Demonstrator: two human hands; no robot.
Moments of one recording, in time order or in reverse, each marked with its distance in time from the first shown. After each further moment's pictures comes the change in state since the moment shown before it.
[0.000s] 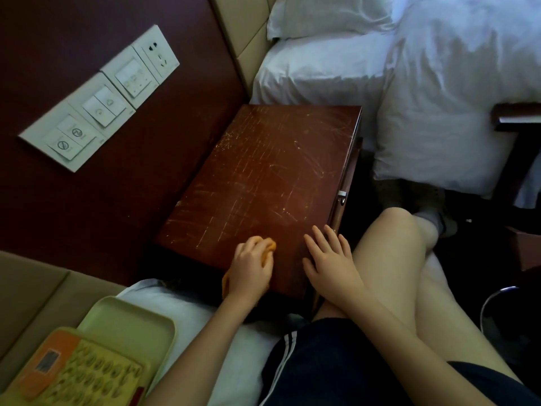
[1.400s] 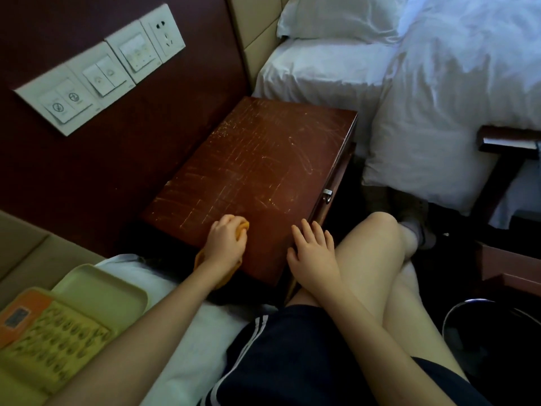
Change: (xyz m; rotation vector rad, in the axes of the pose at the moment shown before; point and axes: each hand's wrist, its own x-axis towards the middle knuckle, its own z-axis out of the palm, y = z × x) left_hand 0.016 -0.002 -0.007 0.001 0.018 -0.116; right_hand -0.008 0.004 -0.014 -0.010 -0.013 0.024
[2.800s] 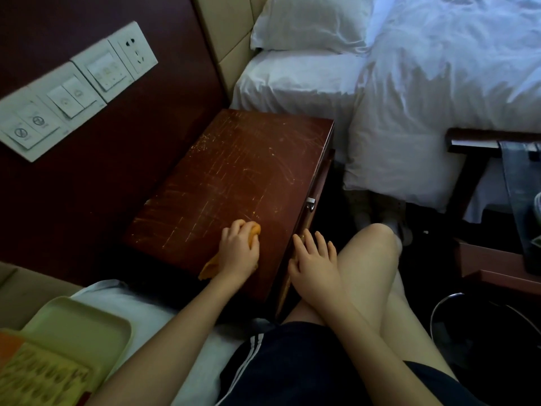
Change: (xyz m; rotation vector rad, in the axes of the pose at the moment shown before) left_hand 0.012 0.042 0.030 -0.023 0.040 0.047; right_hand -0.004 0.018 -0.004 0.001 0.023 0.110
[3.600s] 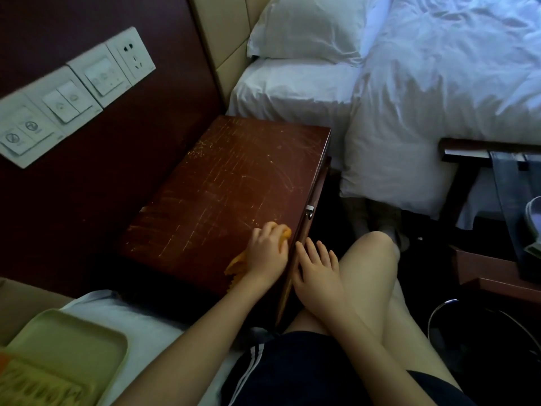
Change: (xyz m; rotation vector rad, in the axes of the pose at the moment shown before) left_hand 0.008 0.042 0.021 -0.045 -0.067 0.141; right_hand 0.001 0.004 0.005 0.009 0.022 0.011
